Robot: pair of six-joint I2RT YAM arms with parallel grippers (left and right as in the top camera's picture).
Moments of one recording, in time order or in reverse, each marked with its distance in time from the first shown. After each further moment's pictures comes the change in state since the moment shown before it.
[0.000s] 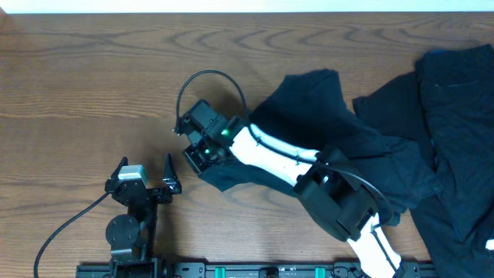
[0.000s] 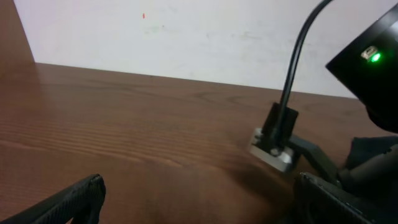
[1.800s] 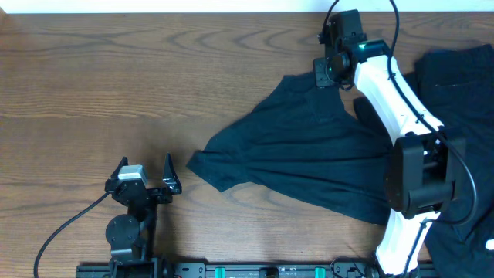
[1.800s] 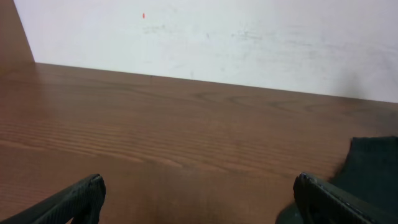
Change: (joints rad) left arm 0.000 0.000 0.000 0.000 0.000 0.000; right arm -0.677 -0.165 0.085 -0.308 0.372 -0.168
